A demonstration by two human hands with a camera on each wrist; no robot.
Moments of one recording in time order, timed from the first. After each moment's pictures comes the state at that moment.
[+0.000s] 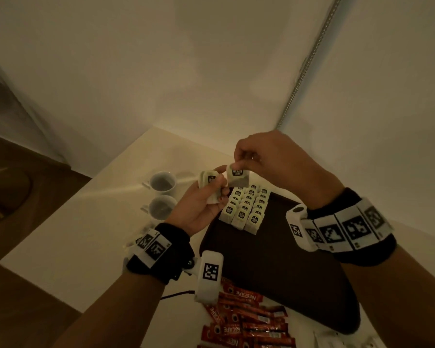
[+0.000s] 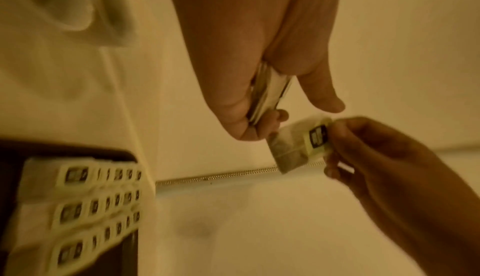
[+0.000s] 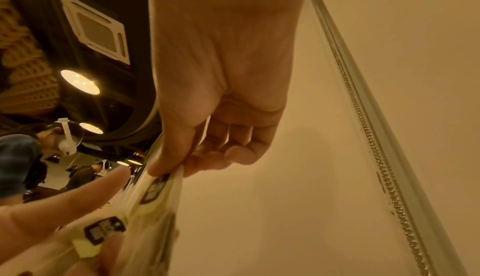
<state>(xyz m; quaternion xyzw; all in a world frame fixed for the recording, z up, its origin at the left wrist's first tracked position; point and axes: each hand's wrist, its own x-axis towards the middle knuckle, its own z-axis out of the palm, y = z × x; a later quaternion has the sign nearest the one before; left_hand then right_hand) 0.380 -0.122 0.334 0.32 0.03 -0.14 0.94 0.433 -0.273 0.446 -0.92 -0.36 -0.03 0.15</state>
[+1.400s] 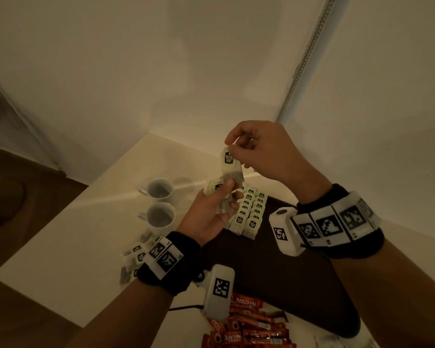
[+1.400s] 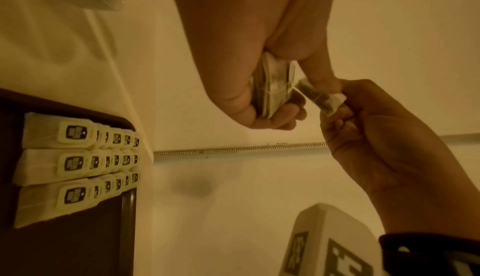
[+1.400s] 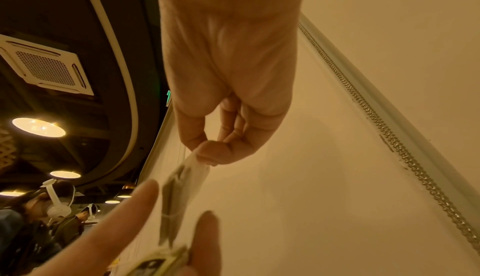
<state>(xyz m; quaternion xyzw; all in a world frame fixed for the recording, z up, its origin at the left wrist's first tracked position) 0.373 -0.147 0.351 0.34 0.04 -0.12 0.93 0.434 -0.258 0.453 -0.88 -0.23 -0.03 0.41</state>
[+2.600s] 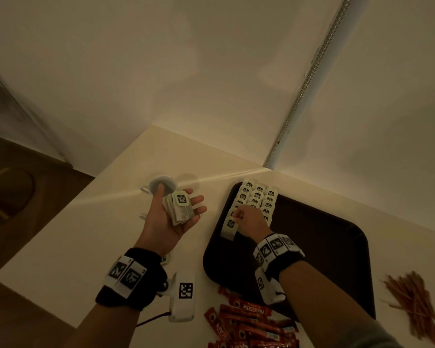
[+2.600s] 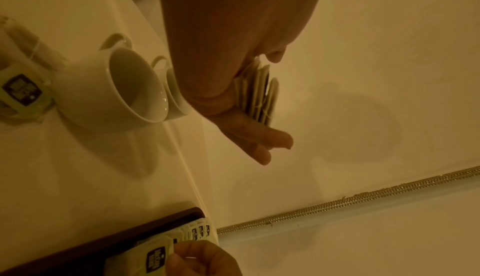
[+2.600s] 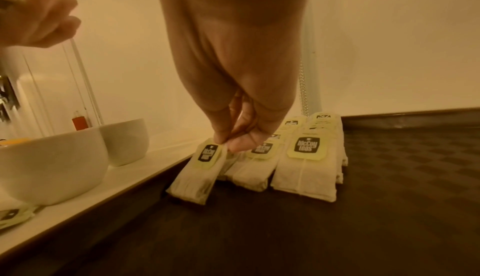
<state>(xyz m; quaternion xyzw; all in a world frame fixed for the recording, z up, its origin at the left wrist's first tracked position) 0.390 -0.069 0.292 0.37 0.23 -0.12 0.89 0.464 -0.272 0.209 -0.94 -0.01 0.17 0.30</state>
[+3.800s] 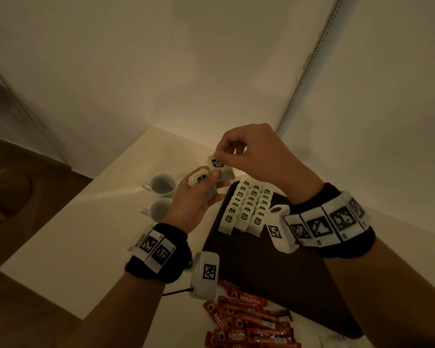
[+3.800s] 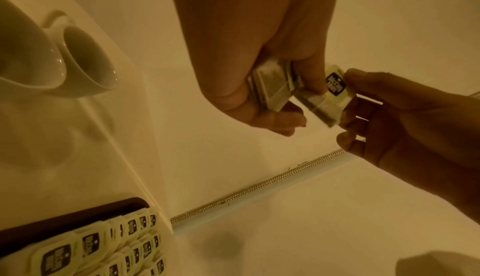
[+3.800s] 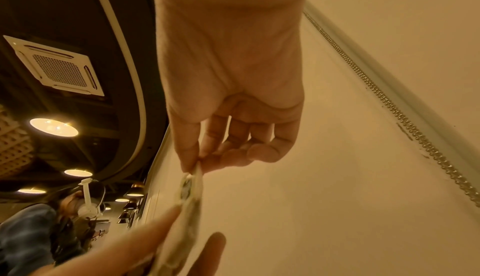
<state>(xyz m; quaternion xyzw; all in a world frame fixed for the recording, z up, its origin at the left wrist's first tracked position) 0.391 -0.113 0.334 0.44 0.05 -0.04 0.90 0.441 -0.241 0.441 -0.90 -0.31 -0.03 0.31</state>
